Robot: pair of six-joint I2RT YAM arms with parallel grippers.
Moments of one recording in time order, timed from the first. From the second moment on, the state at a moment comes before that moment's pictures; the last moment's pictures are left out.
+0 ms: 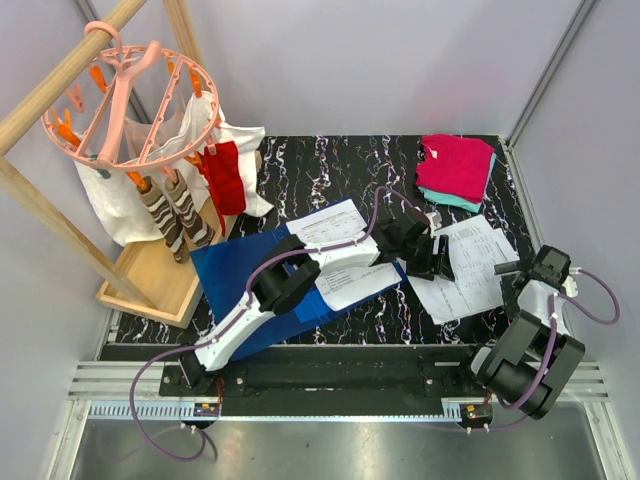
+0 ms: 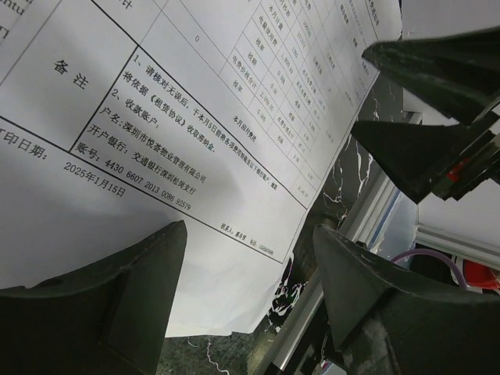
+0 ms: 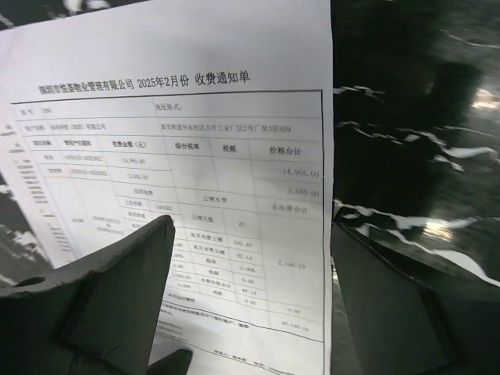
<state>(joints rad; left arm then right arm) -1.01 2.49 1.99 -0.18 0.43 -0.87 -0.62 1.17 0.53 -0.39 0.03 0.84</state>
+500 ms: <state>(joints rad) -1.01 2.49 1.99 -0.19 0.44 -0.83 -0.62 1.05 0.36 -0.15 -0.29 0.83</state>
